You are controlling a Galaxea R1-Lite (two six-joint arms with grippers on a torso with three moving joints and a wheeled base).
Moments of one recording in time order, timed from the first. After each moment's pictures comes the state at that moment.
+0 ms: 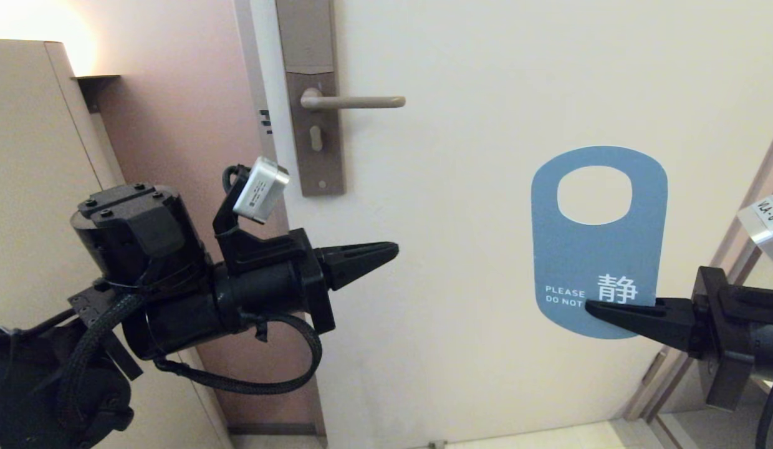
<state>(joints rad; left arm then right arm) -0.58 1.64 -0.65 -1.01 -0.57 -0.16 0.25 1.22 -0.56 -0.34 0.66 -0.17</state>
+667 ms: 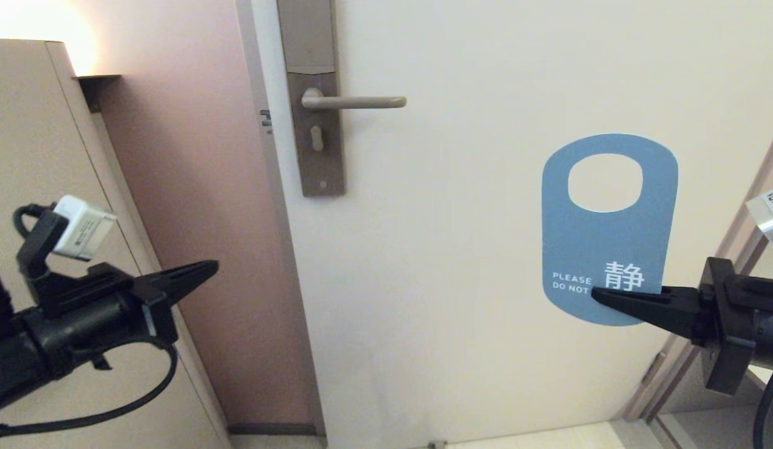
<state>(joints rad) -0.13 1.29 -0.40 -0.70 -0.33 0.06 0.21 1.22 -0.57 -0.37 0.66 -0.16</state>
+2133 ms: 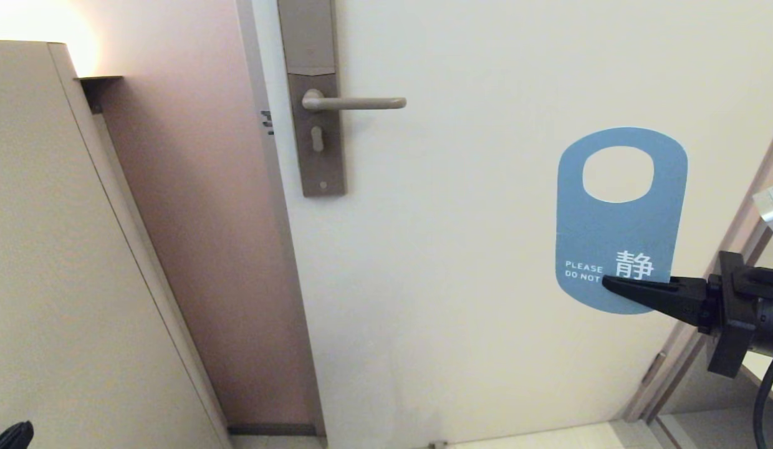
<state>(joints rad) 0.08 0.43 0.00 -0.31 0.03 0.08 0.14 1.23 -0.57 -0.38 0.66 -0.17</state>
